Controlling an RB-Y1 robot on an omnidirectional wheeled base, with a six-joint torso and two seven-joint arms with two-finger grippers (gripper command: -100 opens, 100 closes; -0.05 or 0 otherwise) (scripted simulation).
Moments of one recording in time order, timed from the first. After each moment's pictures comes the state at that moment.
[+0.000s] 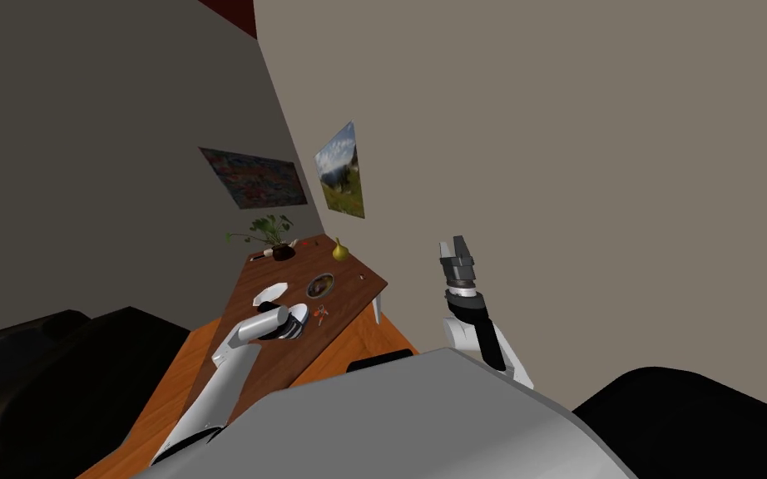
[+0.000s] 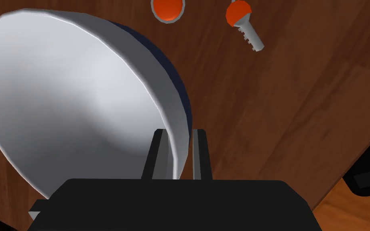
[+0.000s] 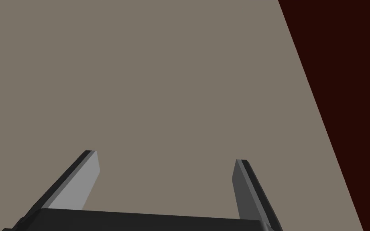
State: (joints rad) left arm -0.16 0.40 0.27 -1.26 0.34 1.22 0.66; right arm 0.48 -0.03 -0.06 -2.32 0.06 -0.57 0.07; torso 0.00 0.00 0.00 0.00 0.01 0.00
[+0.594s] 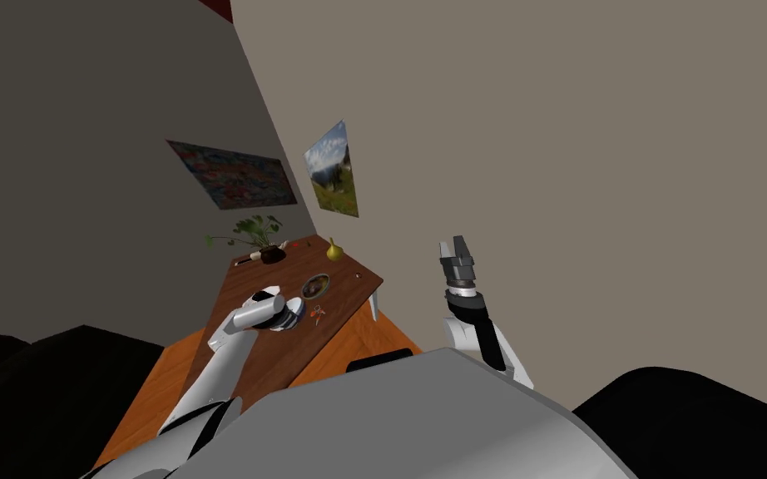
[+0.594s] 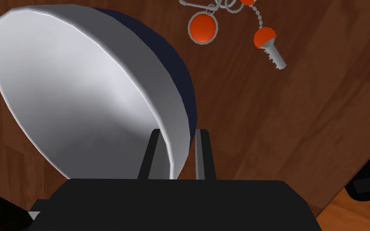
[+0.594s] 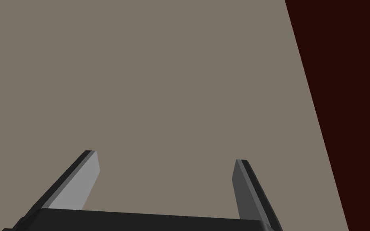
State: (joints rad) left arm -0.26 0.44 0.31 -1.23 0.32 1.29 0.71; right arm 0.48 -0.03 -0.06 -2.32 0.06 -0.57 0.07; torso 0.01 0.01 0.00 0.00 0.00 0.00
